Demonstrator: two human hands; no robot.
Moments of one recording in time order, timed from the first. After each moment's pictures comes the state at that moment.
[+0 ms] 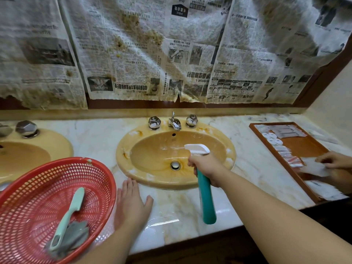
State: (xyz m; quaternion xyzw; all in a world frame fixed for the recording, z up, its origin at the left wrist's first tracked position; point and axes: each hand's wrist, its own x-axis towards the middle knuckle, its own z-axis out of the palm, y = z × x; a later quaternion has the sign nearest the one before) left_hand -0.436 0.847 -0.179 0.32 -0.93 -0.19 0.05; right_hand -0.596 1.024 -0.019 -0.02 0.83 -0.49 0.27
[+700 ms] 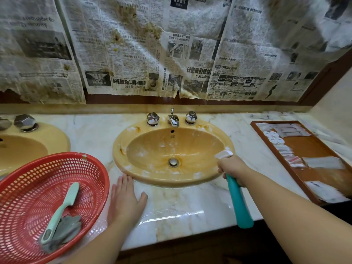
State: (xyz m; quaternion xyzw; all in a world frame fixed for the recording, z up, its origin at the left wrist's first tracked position) left_hand -0.436 0.847 -0.181 0.32 -0.93 -0.18 0.05; right_hand -0.652 1.109 -0.036 0.10 0.88 -0.40 0.24
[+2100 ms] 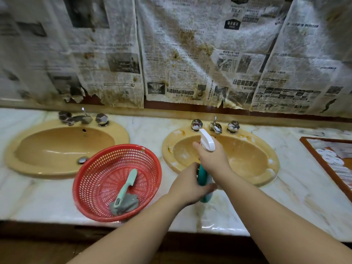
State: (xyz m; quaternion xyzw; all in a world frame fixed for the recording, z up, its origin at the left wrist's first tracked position) left_hand -0.425 0.889 -0.042 0.20 -0.85 -0.48 0.07; right_hand -0.521 0.950 0.013 -0.19 0.79 -0.56 0.14
